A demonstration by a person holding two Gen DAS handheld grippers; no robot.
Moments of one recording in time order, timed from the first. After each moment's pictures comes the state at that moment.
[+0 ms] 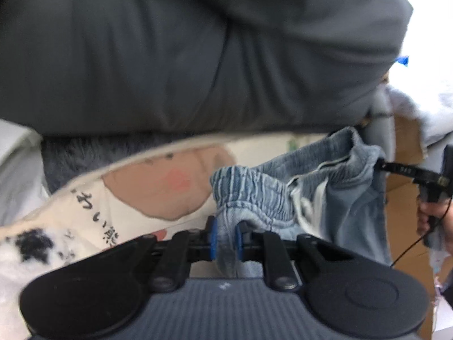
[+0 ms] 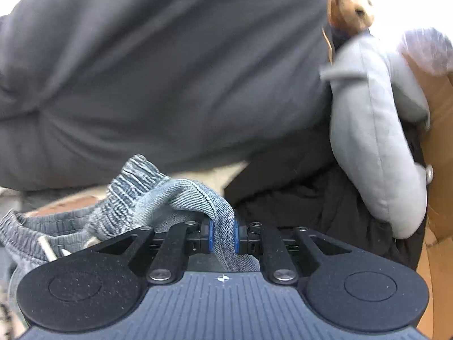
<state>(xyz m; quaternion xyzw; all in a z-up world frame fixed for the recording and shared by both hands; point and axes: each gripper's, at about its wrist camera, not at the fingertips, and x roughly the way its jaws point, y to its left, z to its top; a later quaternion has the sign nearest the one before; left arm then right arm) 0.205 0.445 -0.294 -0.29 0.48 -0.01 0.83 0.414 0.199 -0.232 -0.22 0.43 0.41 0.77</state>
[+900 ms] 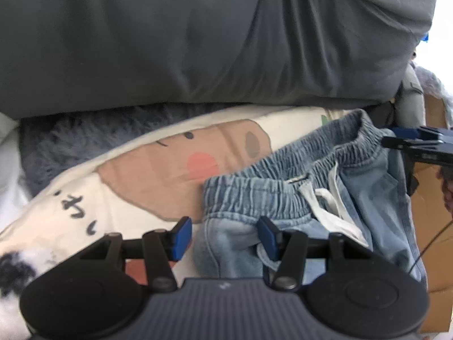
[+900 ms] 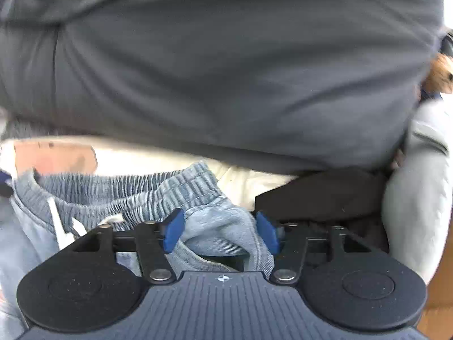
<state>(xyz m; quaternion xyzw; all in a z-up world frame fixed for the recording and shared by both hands) 0.230 0.452 -0.349 -0.26 0.51 -0.02 0.82 0.370 0.270 -0.258 -0.39 0.36 0.48 0.70</state>
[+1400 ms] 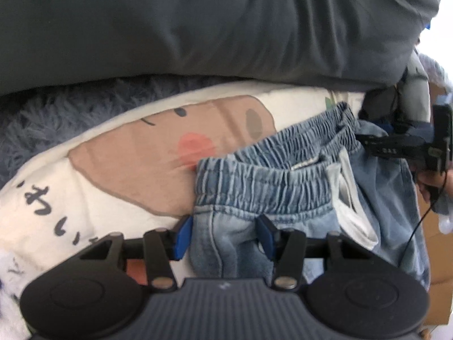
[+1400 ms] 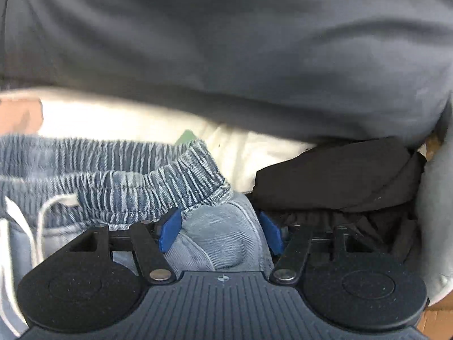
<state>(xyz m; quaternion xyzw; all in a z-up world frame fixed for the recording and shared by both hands) 0.242 0.437 -0.377 -0.26 0.53 -0.04 0.81 0.380 0.284 -0.335 -0.45 0.36 0.43 0.70</state>
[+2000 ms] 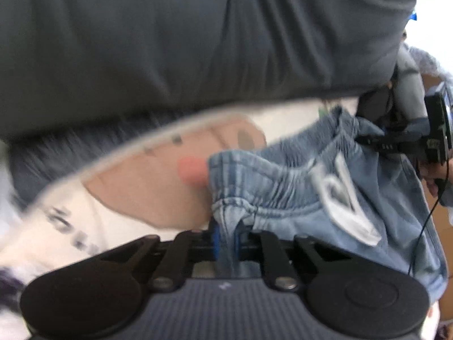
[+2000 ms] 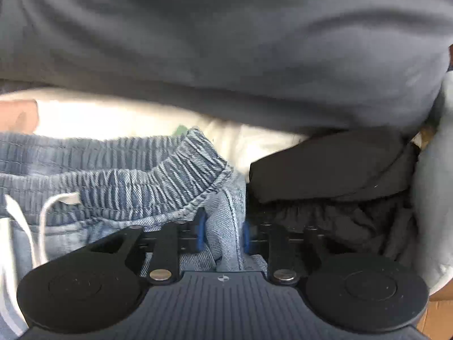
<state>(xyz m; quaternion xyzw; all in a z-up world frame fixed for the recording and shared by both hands) 0.223 0.434 -0.343 -0.22 0.48 -0.02 0.85 0.372 0.271 -0.309 -0.43 0.37 0.43 0.71</state>
